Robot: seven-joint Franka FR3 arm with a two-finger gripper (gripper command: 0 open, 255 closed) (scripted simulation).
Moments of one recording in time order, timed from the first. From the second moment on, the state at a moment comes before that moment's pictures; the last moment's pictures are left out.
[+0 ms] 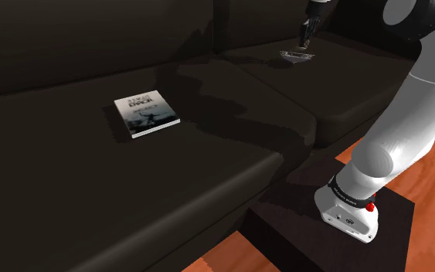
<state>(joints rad) -0.33 0.16 -0.39 -1.56 0.04 1.71 -0.71</state>
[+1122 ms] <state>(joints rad) -0.33 0.15 -0.39 -1.65 0.04 1.80 -0.71</state>
